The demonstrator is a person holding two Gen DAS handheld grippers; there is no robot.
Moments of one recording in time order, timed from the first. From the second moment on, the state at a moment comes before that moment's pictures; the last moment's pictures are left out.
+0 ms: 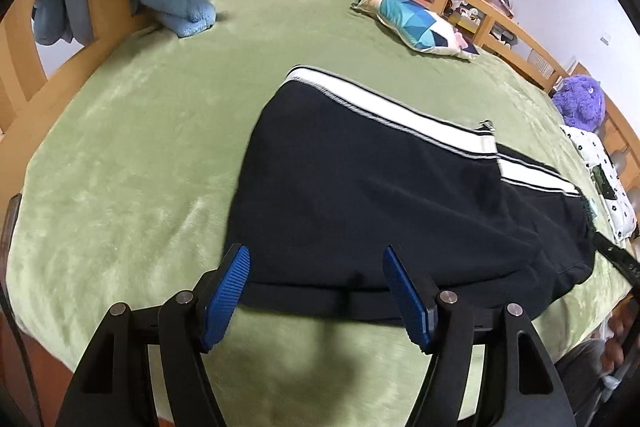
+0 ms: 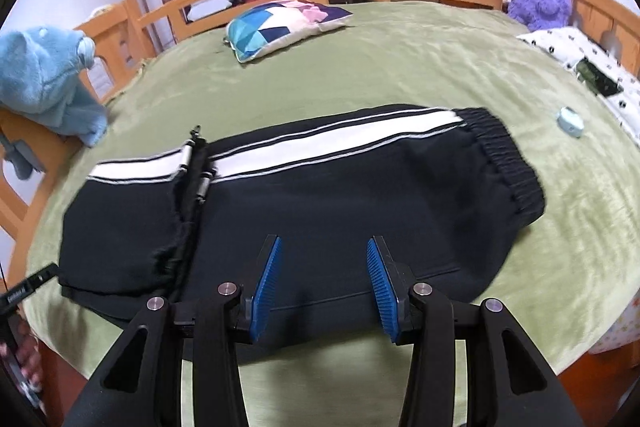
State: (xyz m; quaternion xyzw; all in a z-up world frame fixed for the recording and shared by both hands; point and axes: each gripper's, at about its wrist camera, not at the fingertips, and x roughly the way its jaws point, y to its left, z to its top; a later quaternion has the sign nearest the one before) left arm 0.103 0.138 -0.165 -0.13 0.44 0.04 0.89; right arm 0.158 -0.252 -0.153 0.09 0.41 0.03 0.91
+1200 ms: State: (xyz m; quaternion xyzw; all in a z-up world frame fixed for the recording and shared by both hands) left arm 0.017 0.031 -0.101 -0.07 0.40 0.07 0.91; right arm 0.089 -0.245 -0.145 0.10 0.33 0.10 0.93
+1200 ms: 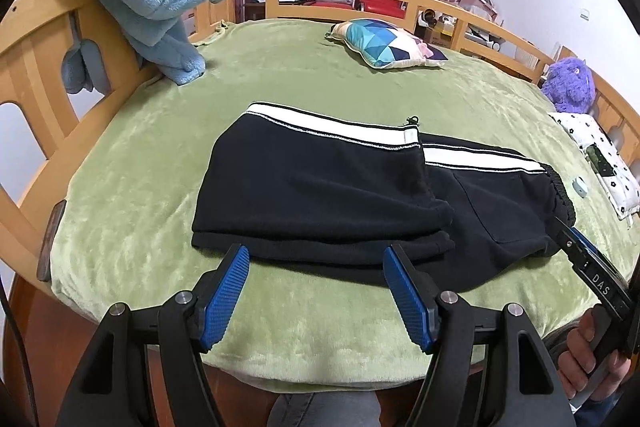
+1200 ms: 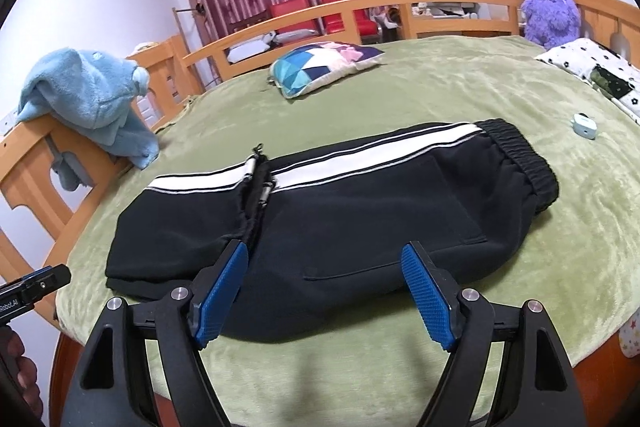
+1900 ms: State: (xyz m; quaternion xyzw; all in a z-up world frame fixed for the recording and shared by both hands) left arm 0.031 0.108 -0.134 -0.14 0.44 0.08 0.89; right arm 0.090 -0.230 -0.153 0.09 0.36 0.12 0.92
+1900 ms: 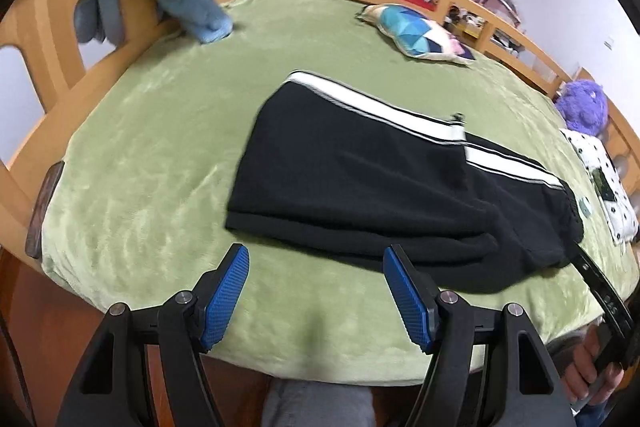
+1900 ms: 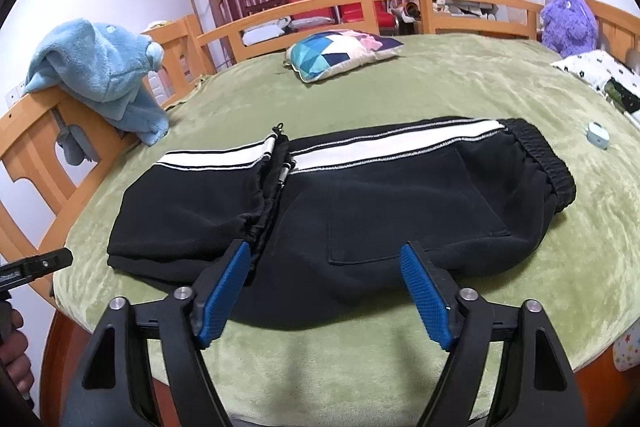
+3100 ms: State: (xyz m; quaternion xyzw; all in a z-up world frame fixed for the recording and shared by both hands) left arm 0.136 0.180 -0.207 -0.25 0.46 0.06 0.85; right arm 0.136 -0.176 -0.180 0.08 0.45 0.17 0.87
